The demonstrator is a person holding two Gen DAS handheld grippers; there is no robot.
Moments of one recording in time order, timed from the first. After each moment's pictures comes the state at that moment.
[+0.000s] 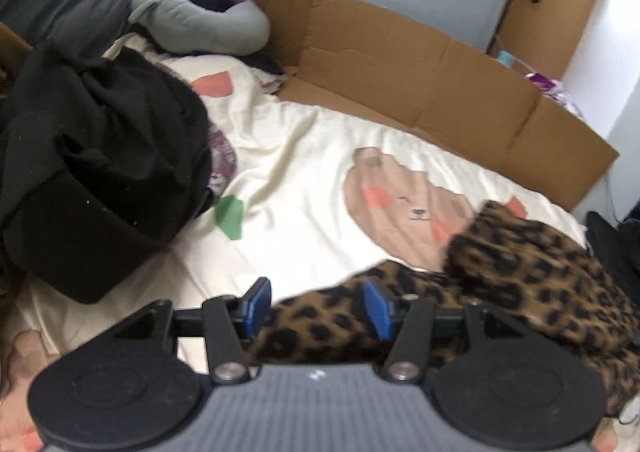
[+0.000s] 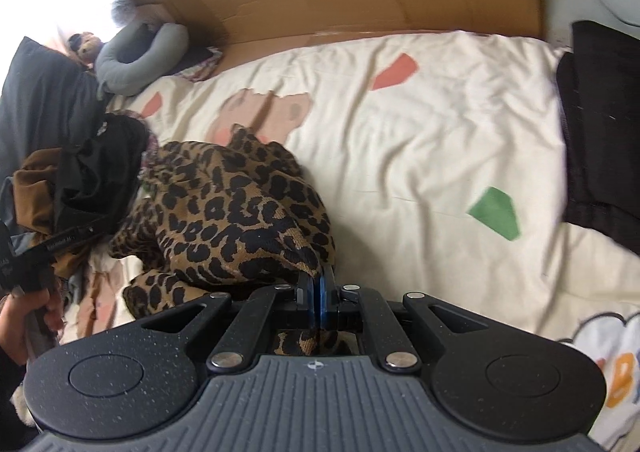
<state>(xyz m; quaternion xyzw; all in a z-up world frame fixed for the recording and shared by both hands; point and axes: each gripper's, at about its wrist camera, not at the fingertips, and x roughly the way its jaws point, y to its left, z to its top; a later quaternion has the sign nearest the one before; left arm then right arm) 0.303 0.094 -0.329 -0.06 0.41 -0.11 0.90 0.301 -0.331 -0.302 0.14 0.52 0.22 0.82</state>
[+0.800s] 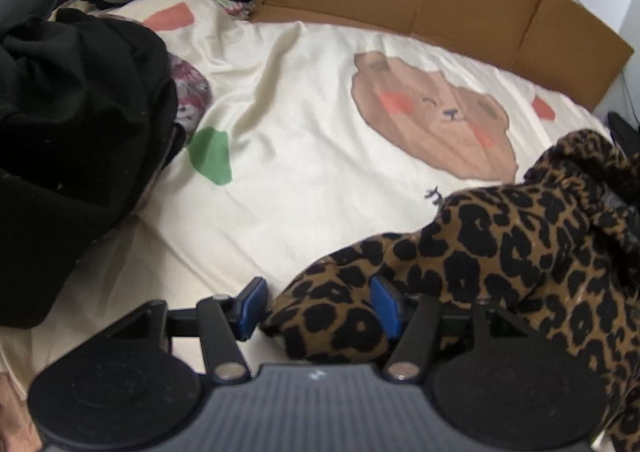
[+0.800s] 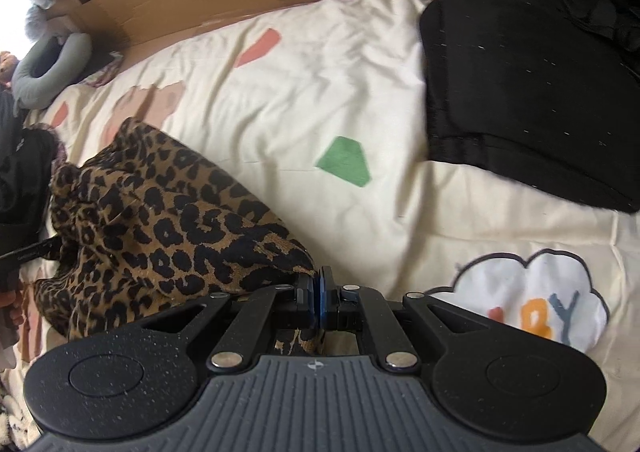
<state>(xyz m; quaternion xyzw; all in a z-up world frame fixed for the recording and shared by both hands) 0.337 0.084 -0.404 0.03 0.48 -0.15 0.86 0.288 -0.406 -0.351 0.14 0.55 0.11 0.82</state>
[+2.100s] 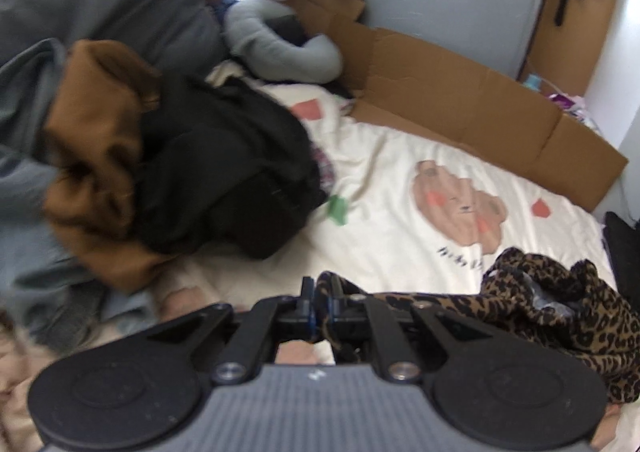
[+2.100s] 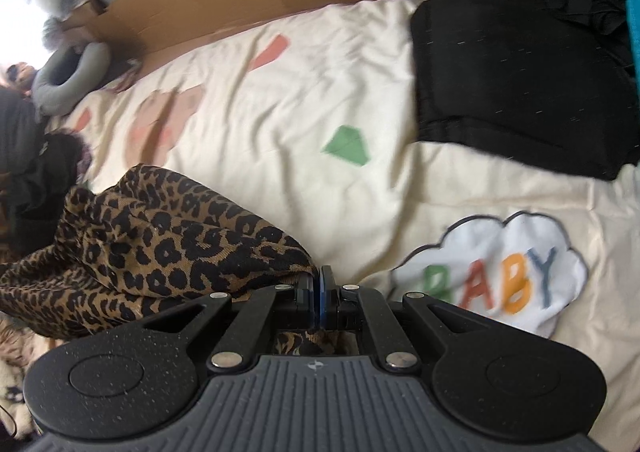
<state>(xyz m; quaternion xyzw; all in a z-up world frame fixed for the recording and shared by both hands) 0.199 0.184 -0.253 -0.04 0.40 -0.03 0.91 0.248 -0.416 -0.320 0.16 0.55 0.15 0.81</state>
